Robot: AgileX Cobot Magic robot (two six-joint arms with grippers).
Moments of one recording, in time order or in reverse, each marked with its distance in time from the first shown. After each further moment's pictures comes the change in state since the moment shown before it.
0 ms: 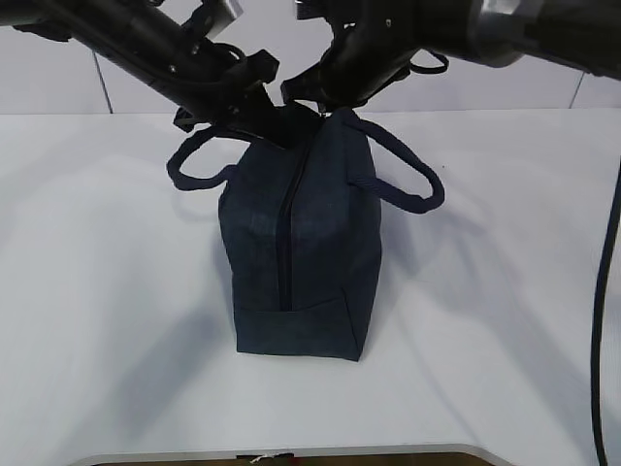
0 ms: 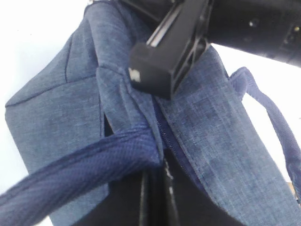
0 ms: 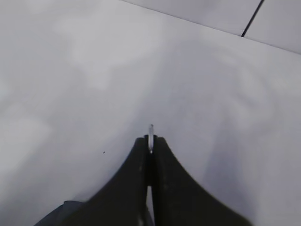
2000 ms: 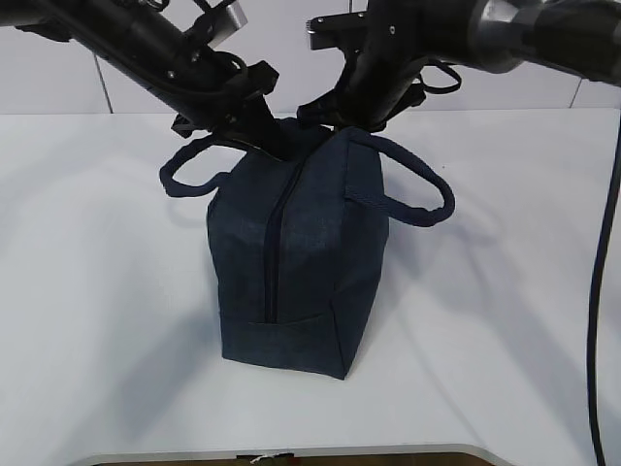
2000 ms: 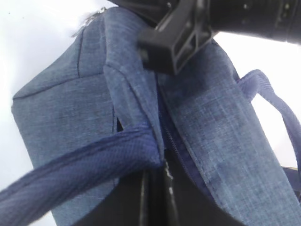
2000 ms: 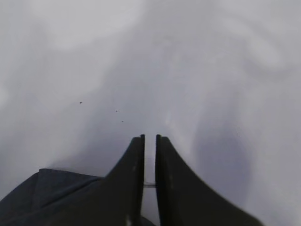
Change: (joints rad) left arm 0.000 0.000 0.000 0.042 0.034 0.000; right arm -0.014 0.021 -0.006 0.017 0.166 0.005
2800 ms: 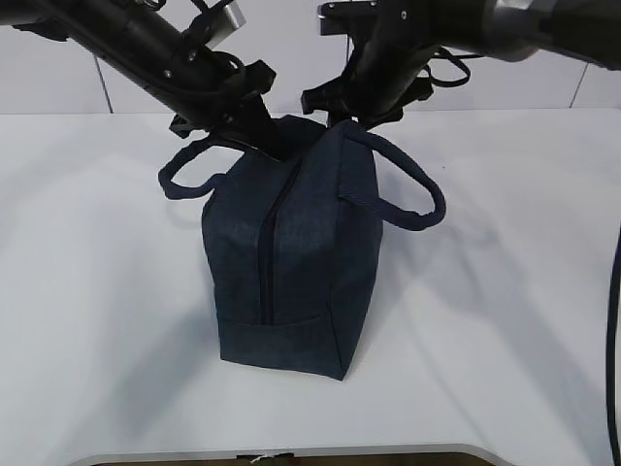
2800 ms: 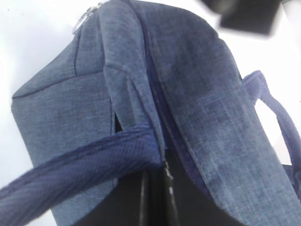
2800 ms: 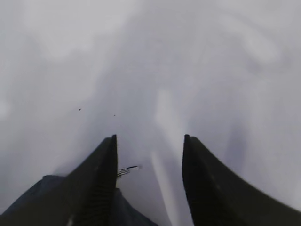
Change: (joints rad) left arm 0.000 0.000 0.000 0.000 0.016 0.000; right arm -0.009 -0.025 0.004 0.031 -0.006 0.040
